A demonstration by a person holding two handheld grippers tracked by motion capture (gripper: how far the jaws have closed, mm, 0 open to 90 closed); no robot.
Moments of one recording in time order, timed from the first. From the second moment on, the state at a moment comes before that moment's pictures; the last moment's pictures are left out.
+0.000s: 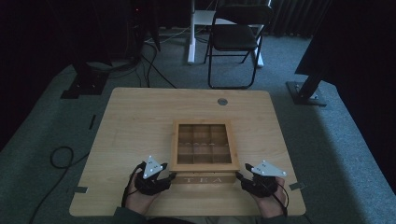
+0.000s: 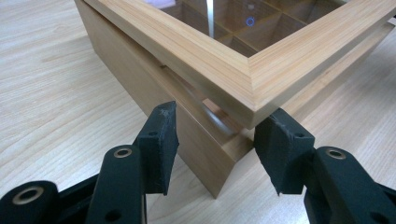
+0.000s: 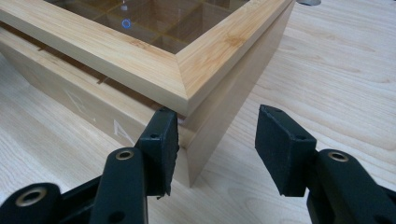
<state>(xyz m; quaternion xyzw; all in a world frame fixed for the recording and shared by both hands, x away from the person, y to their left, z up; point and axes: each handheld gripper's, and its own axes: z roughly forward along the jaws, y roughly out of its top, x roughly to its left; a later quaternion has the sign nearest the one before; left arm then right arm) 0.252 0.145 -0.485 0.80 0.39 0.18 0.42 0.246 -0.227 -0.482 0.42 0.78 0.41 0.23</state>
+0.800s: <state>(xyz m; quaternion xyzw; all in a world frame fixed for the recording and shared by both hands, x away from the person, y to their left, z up) 0.243 0.151 -0.486 0.80 0.39 0.17 0.43 0.237 -0.243 -0.481 0.43 0.78 0.40 0.22</state>
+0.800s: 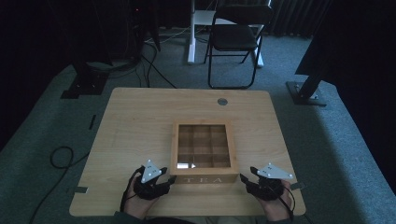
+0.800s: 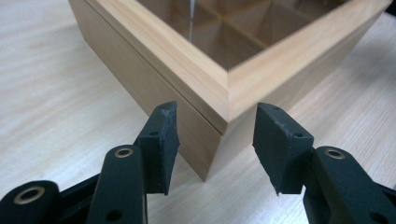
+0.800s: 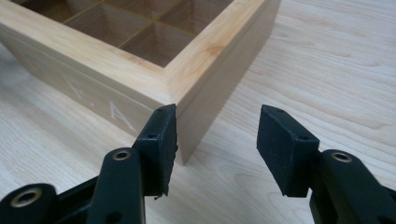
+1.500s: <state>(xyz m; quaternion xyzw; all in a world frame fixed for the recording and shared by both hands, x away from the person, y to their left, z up) 0.264 0.188 -0.462 0.76 0.42 0.21 0.44 0.292 -0.271 -0.480 0.47 0.76 0.38 0.24</state>
